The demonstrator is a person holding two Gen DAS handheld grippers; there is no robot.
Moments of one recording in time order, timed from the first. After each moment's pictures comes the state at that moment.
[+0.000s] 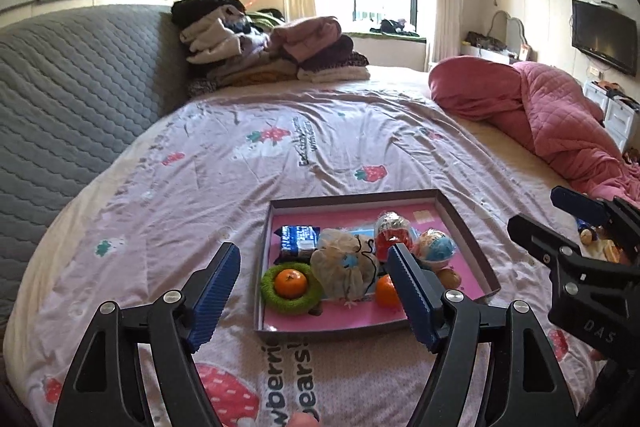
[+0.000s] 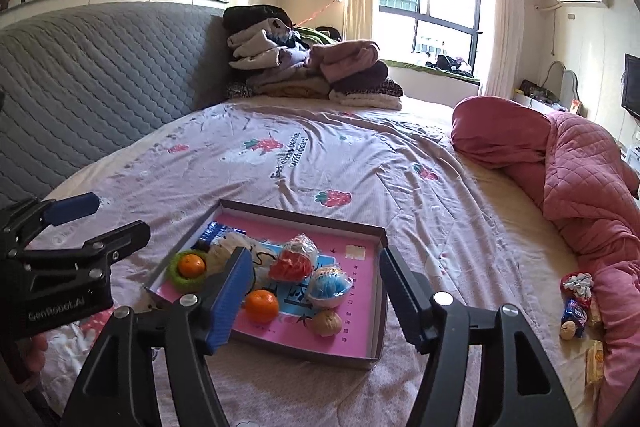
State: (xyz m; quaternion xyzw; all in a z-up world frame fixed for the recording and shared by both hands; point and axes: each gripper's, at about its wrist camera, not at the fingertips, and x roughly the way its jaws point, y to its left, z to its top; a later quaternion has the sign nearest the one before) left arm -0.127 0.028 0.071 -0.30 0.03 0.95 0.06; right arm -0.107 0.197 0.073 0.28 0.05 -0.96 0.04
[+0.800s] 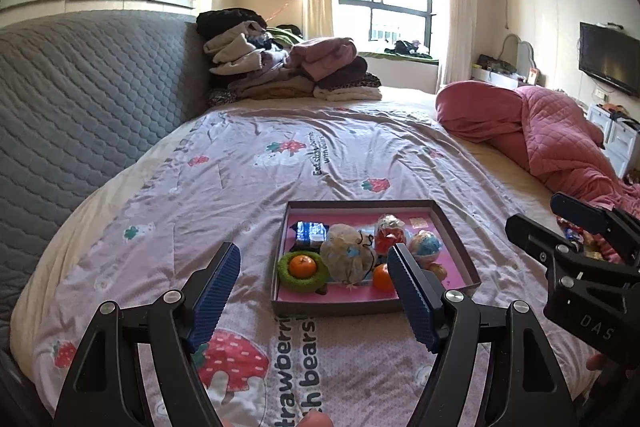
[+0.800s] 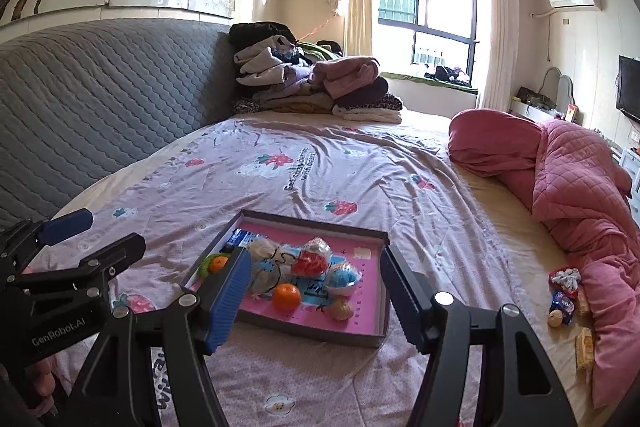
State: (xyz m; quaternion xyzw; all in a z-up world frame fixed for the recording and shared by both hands) left arm -0.055 0.010 0.094 -0.27 0.00 0.96 0.03; right arm -0.052 0.184 0.098 0.26 0.04 -0.96 0.05
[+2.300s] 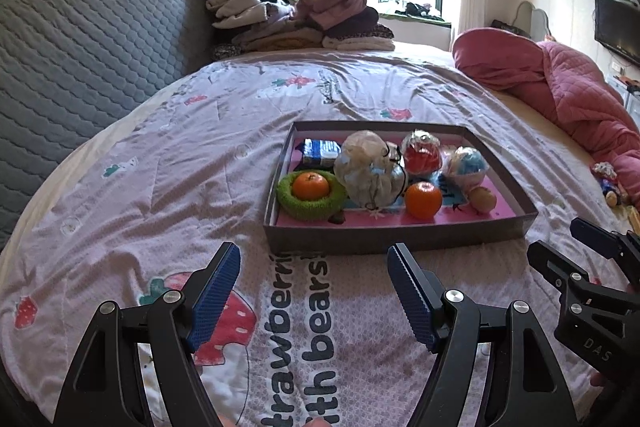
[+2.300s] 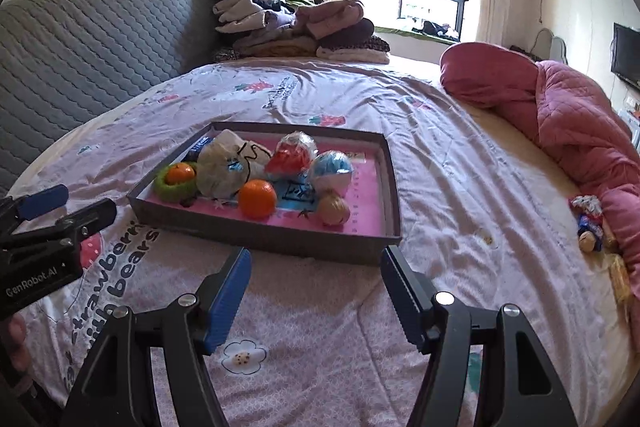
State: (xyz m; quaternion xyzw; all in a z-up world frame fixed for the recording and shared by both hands) left arm -0.091 0.012 -0.031 -0.34 0.02 0.94 0.02; right arm -0.066 0.198 -0.033 0.33 0.02 -0.94 0.03
